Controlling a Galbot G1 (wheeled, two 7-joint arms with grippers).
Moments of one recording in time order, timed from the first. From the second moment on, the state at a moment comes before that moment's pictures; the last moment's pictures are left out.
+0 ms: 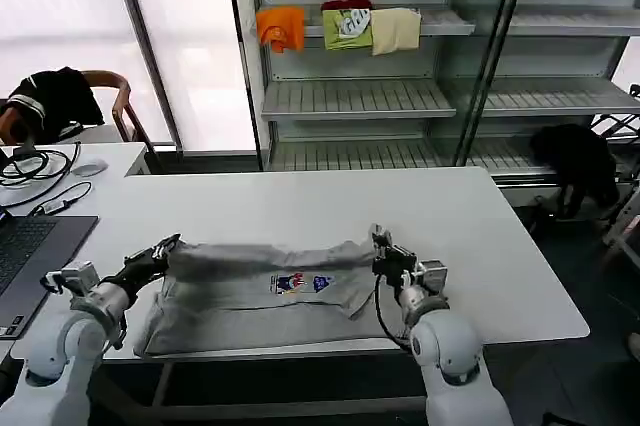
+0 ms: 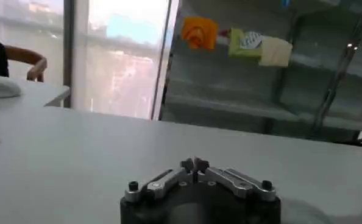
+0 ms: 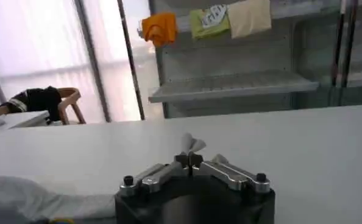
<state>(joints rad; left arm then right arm) 1.16 -1.09 -0.75 -1.84 -0.67 0.58 0.18 -1.11 1.50 0.40 1.96 0.17 -0.57 -0.05</state>
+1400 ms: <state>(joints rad) 1.37 -1.14 -0.82 -1.91 -0.49 0.56 0.18 -1.28 1.50 0.43 2.06 0.00 -0.48 -0.01</state>
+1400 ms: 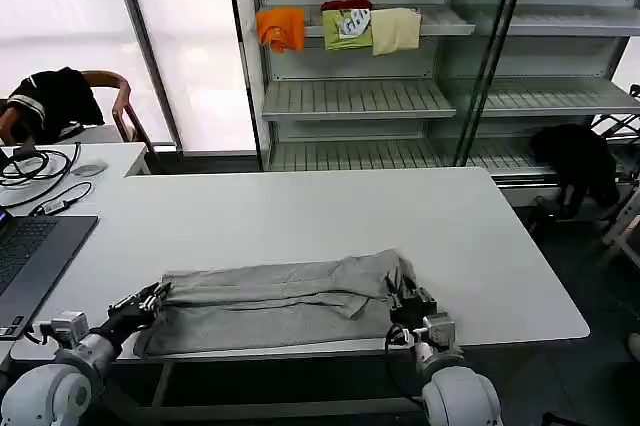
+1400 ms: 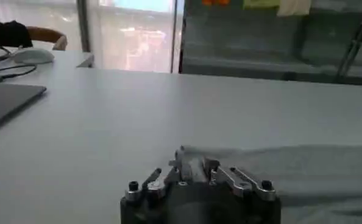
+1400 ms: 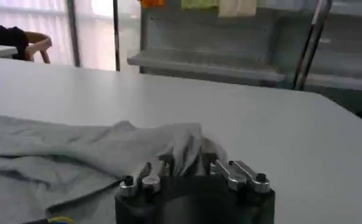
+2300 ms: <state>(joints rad) 1.43 -1.26 -0.77 -1.95 -0.44 0.50 0.06 -1.15 1.50 0.43 2.12 0.19 -0.46 0.07</state>
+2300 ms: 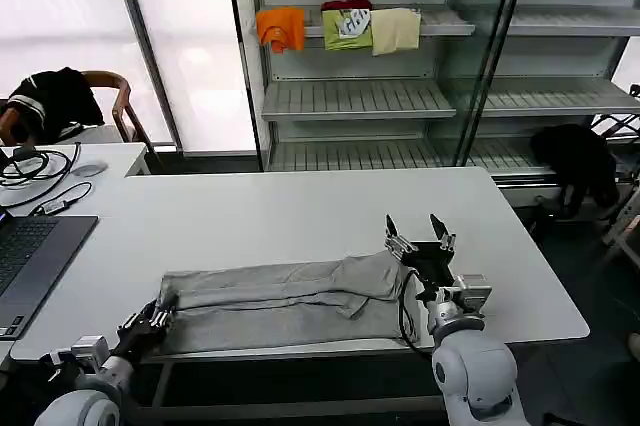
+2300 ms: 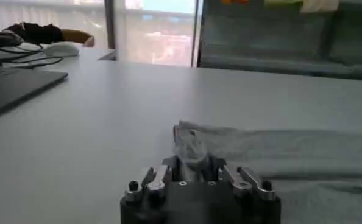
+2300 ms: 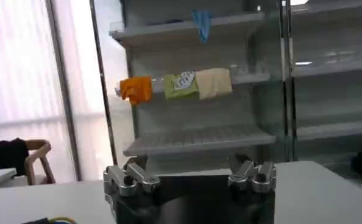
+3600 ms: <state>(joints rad) 1.29 -1.06 -1.00 -1.98 -0.25 0.48 0.26 -1.09 1.49 0.43 1.96 0.12 -0.47 0.08</state>
